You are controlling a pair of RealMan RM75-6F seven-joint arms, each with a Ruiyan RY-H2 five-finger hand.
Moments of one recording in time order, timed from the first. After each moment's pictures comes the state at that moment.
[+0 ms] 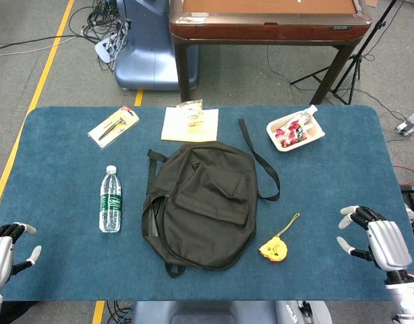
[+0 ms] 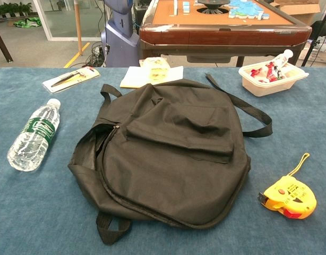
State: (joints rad) left arm -0.03 -1.10 -0.05 -1.76 1.42 1.53 0.20; right arm 0.09 -1.06 0.02 -1.72 -1.58 1.46 0.18
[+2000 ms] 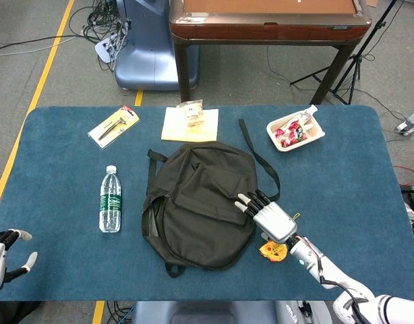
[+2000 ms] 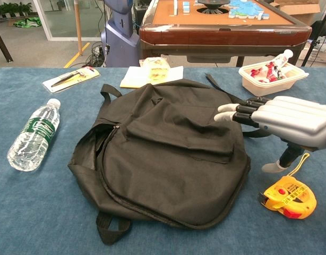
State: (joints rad) left arm 0.01 -1.07 -0.03 -1.77 1.42 1.53 0.10; right arm 0.53 -1.45 0.05 -1.46 -1.61 0.96 -0.34
